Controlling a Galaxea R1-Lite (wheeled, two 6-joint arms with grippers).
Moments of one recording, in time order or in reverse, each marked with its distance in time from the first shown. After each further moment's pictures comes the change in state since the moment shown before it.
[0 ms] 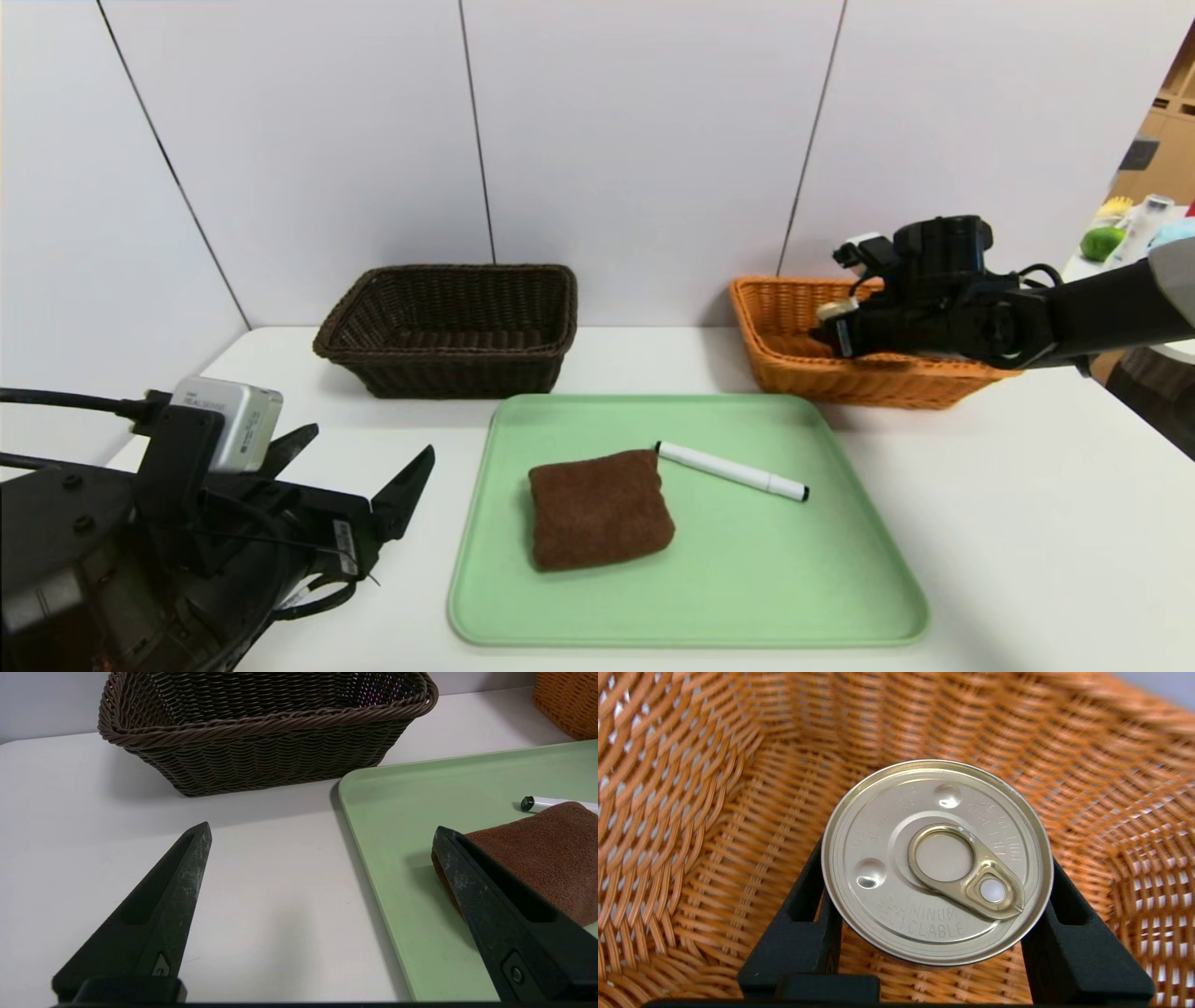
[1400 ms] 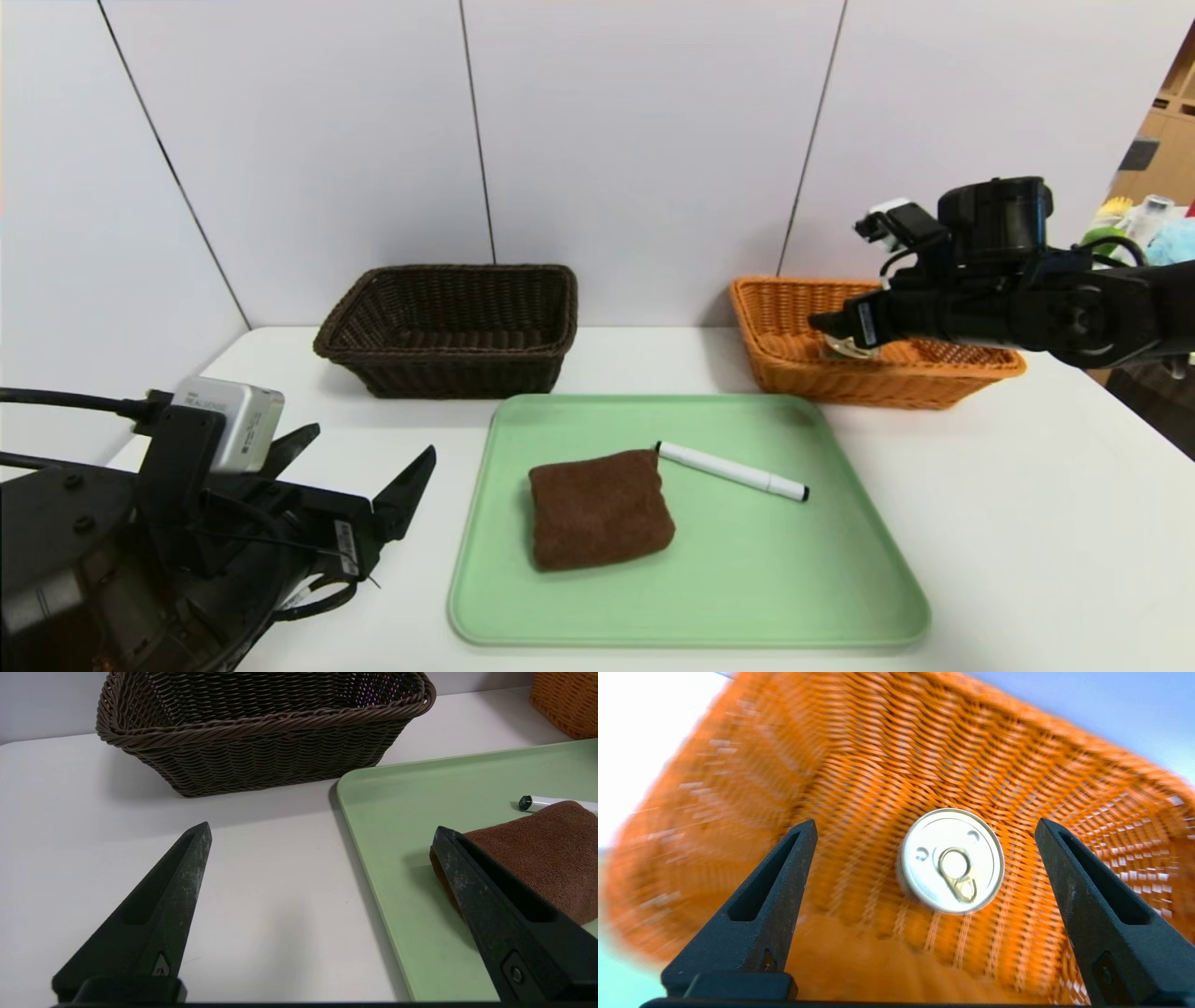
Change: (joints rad) left arm -0.003 0.000 0.000 -0.001 -0.001 0.003; right arm 0.043 -0.213 0.141 0.008 0.010 -0.022
